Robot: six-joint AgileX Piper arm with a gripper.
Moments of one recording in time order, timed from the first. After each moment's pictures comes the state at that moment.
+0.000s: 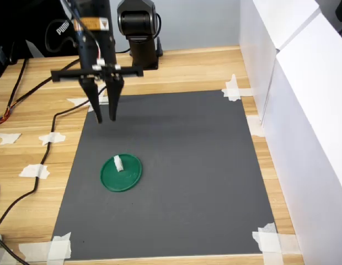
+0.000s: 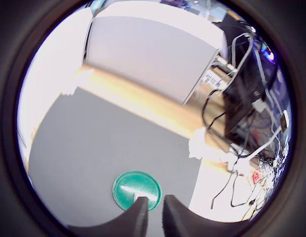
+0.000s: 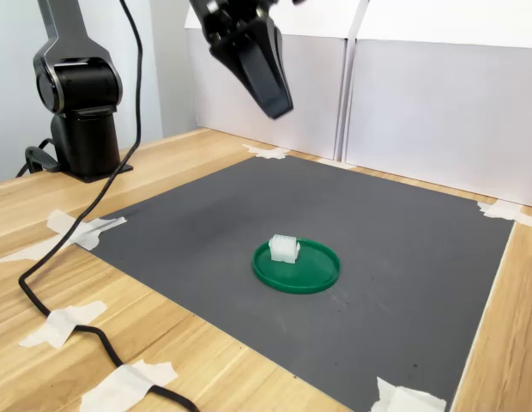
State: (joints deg) arm -4.7 69.8 -52.1 7.1 25.1 -34.8
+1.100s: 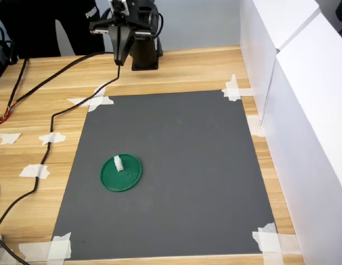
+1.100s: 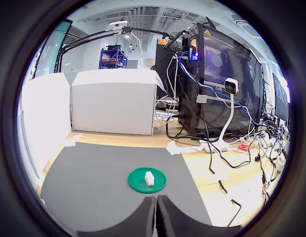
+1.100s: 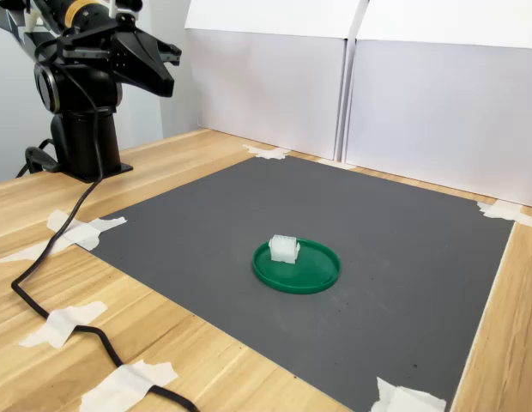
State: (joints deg) arm -10.8 9.7 -4.7 26.4 11.2 -34.2
